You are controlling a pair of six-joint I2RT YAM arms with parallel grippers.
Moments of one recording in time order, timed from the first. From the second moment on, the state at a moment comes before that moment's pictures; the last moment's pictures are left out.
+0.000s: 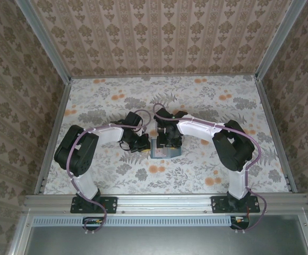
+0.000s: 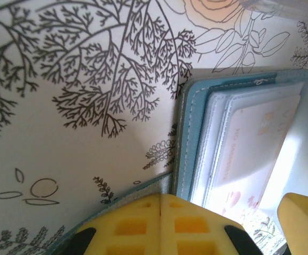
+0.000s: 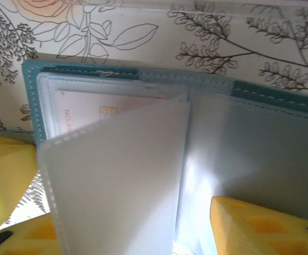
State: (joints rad) left arm -0.57 1.76 0.92 -0.41 0.51 -0.65; right arm 0.71 1.93 1.37 -0.83 -0.11 0.72
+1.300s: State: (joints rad) left arm -0.60 1.74 0.99 -0.48 0.48 -0.64; right arm 0.71 1.83 1.37 -0.97 0.12 0.65
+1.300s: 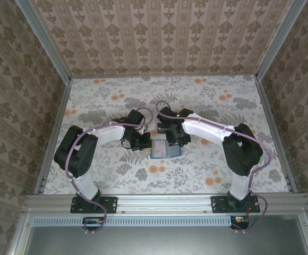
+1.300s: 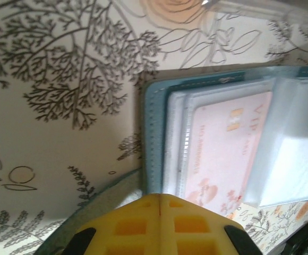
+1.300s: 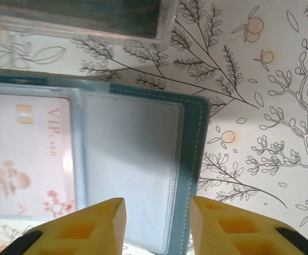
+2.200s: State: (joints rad) left arm -0.62 1.82 1.04 -0.45 0.54 -0.66; right arm 0.60 1.86 1.19 -0.51 -0.36 0.79
